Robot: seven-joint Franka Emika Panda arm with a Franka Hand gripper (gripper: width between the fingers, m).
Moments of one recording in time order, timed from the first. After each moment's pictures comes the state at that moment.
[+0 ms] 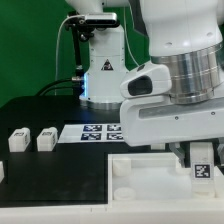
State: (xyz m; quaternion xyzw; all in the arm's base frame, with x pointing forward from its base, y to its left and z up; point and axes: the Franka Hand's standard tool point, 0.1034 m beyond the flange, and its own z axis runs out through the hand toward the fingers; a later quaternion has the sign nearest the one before) arm 0.622 0.112 0.069 -0.98 0.16 0.02 0.10
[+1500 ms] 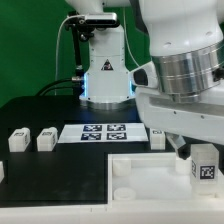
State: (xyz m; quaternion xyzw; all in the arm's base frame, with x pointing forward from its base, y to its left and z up) arm 0.623 0.115 0.071 -0.91 0.39 0.05 0.10
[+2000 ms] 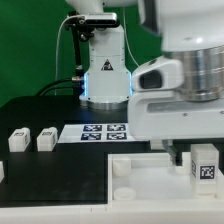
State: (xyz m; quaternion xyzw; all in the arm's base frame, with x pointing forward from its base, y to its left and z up) arm 0.625 0.124 0.074 -1.00 0.04 -0.01 0.04
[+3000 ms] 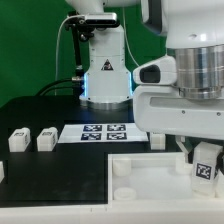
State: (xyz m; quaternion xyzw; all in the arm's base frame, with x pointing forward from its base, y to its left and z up) arm 0.626 0.119 0.071 -0.91 0.41 0.02 0.06
